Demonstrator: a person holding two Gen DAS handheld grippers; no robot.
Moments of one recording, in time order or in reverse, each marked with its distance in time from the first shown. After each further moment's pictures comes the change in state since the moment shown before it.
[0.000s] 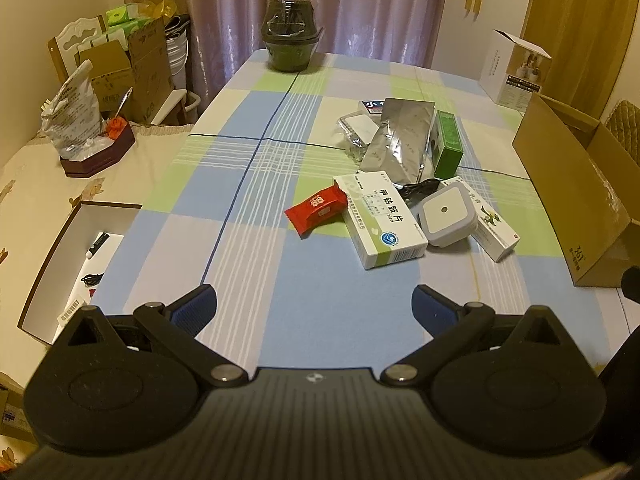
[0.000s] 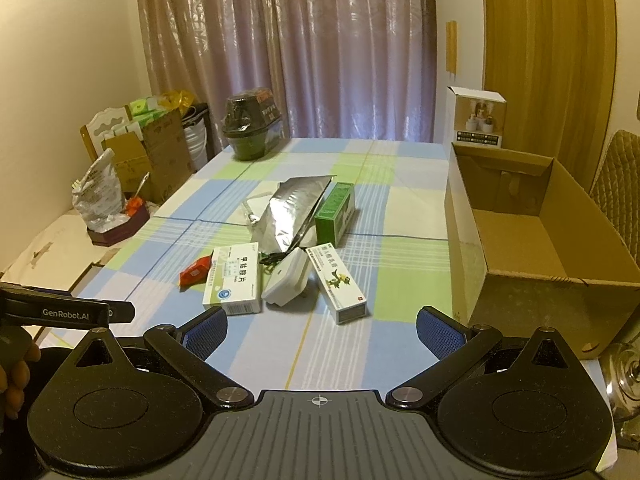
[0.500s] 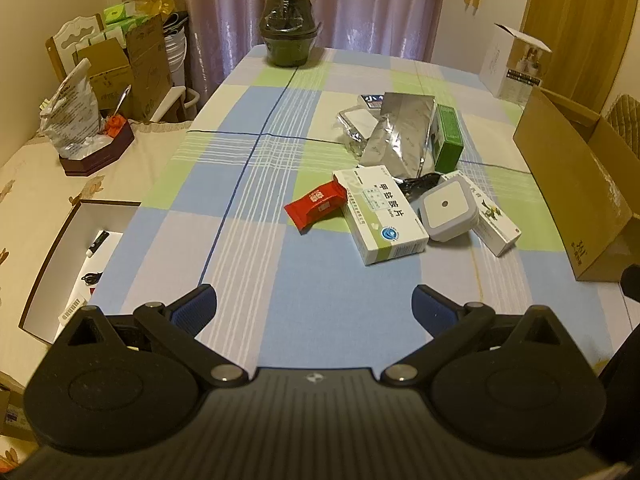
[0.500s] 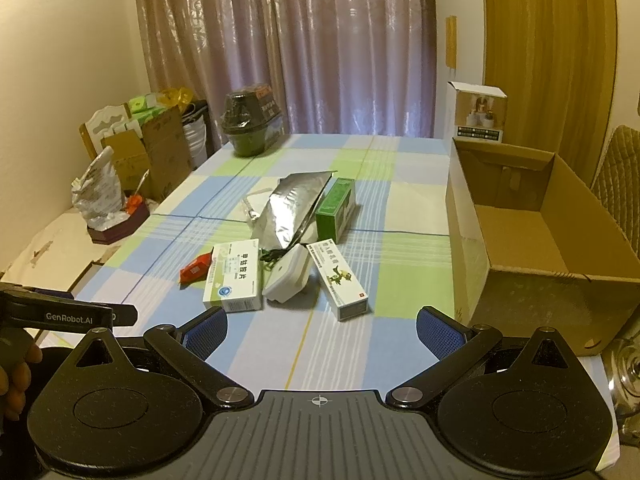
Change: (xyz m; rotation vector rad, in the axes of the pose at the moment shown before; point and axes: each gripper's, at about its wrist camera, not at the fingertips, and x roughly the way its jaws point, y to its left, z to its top) left arm 0.005 -0.002 0.000 0.017 0.020 0.008; right arm 0.003 -0.001 0.000 0.012 0.011 0.002
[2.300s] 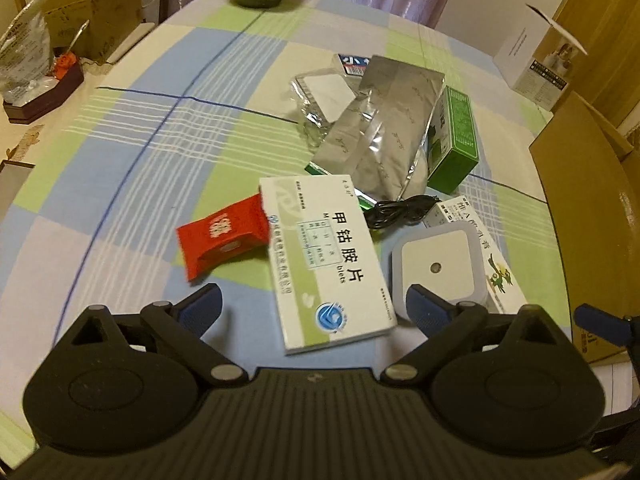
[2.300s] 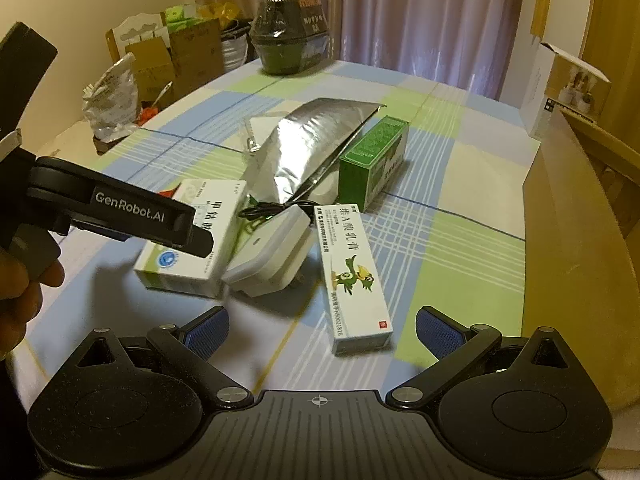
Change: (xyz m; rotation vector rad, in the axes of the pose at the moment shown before) left arm 0.142 -0.040 0.066 -0.135 0.164 -0.100; right arm 0.170 -0.023 0.012 -0.213 0.205 0.083
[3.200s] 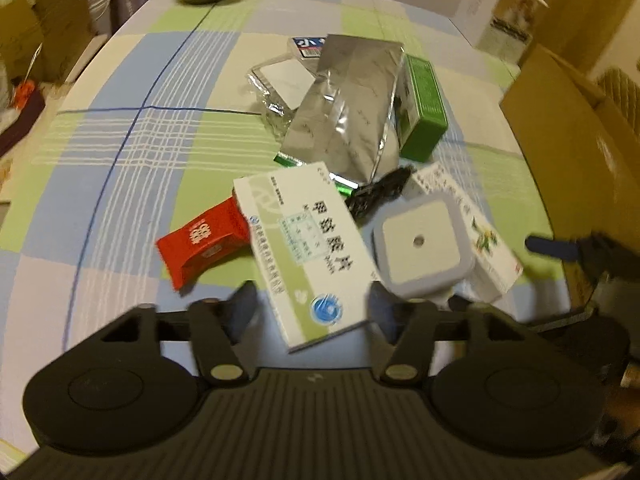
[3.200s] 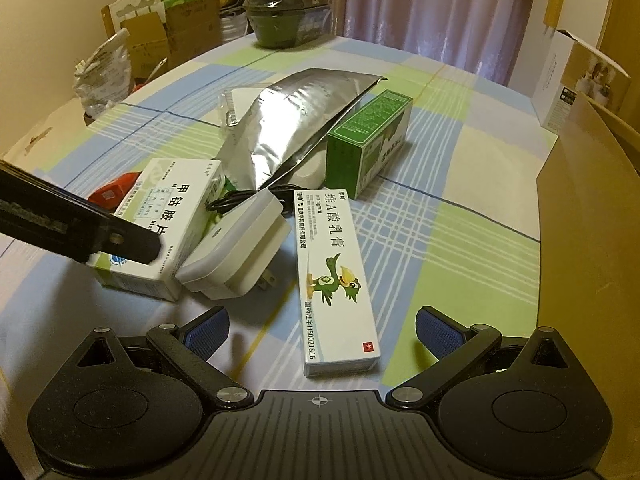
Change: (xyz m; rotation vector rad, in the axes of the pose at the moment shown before) left arm 0.000 -0.005 0.006 0.128 0.053 -0.062; right arm 0.041 -0.014 0.007 -0.037 0.053 -0.011
